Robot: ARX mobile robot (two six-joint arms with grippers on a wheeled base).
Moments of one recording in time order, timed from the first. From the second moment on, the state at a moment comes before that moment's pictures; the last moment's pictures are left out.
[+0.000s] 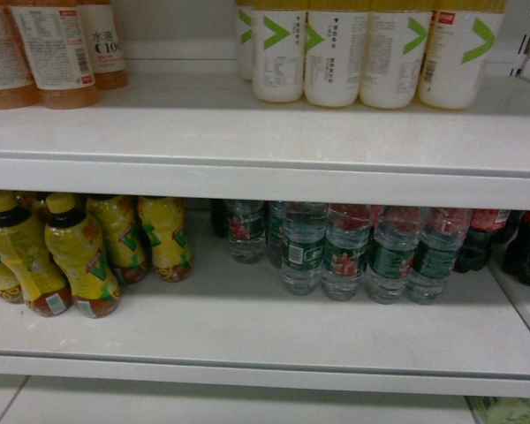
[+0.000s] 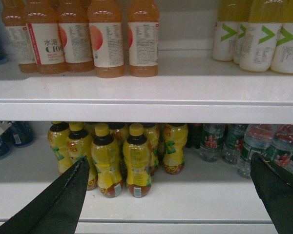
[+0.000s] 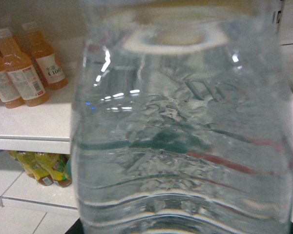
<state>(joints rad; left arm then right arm) 0.00 0.01 0.01 0.00 0.00 0.00 0.20 0.46 0.45 -0.07 -0.03 0.19</state>
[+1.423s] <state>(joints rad) 0.00 0.01 0.01 0.00 0.00 0.00 0.20 0.46 0.45 -0.07 -0.03 0.19</state>
